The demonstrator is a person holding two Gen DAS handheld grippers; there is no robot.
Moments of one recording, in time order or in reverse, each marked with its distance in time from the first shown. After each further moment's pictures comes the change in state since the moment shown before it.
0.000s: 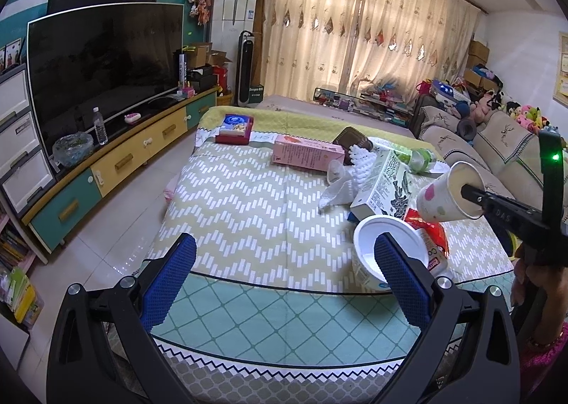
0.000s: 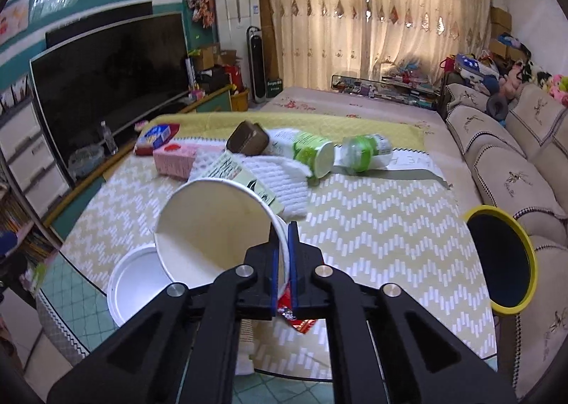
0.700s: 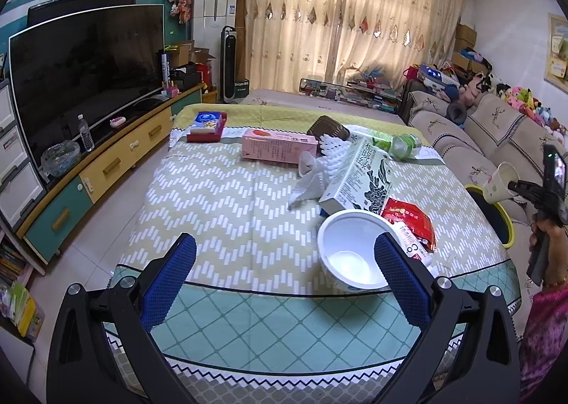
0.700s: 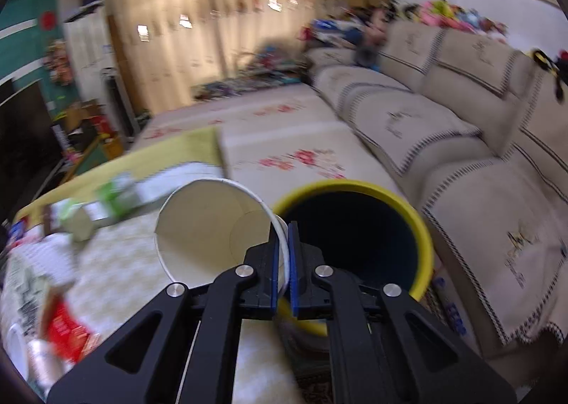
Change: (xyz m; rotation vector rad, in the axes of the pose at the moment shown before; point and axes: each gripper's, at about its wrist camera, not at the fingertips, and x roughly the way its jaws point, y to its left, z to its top) left arm 0.018 -0.040 0.002 0.062 0.039 -0.027; right arm 0.015 -0.261 -0.009 0.408 0.014 -0.453
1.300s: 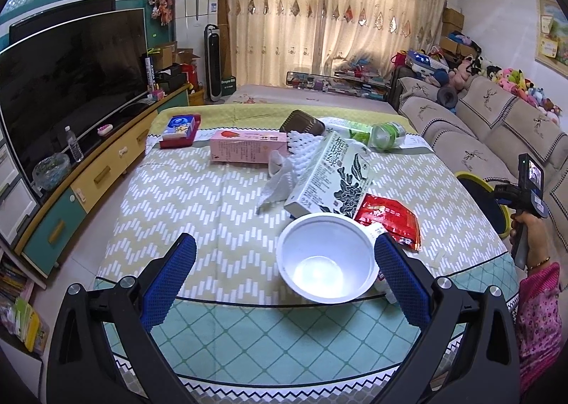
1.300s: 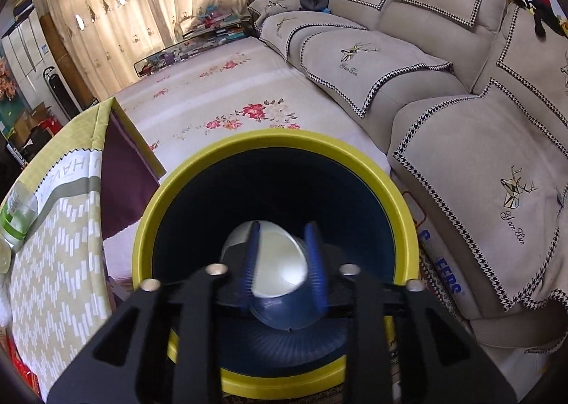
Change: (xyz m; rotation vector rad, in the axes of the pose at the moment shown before) left arm 0.017 -0.036 0.009 0.065 0.026 -0.025; right arm 0.088 -0.062 -0.003 0.124 0.157 -0.084
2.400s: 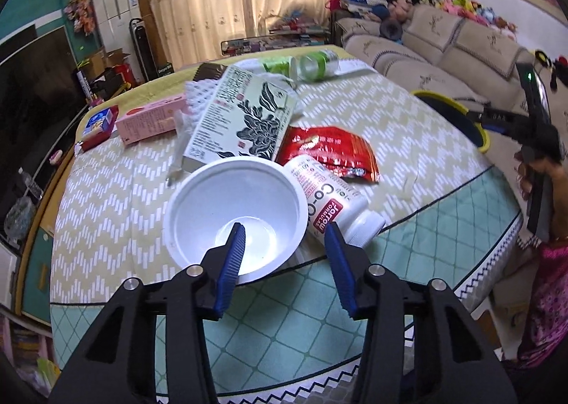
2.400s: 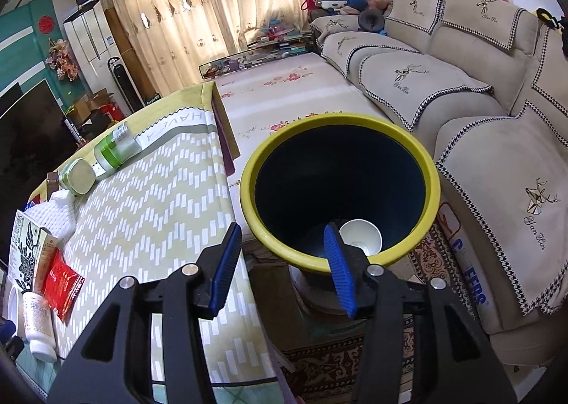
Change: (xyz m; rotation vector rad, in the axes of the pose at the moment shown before) left arm 0.053 -0.068 -0.035 0.284 0.159 -0.138; right arm -0.094 0.027 -0.078 -0.122 -0.060 0.210
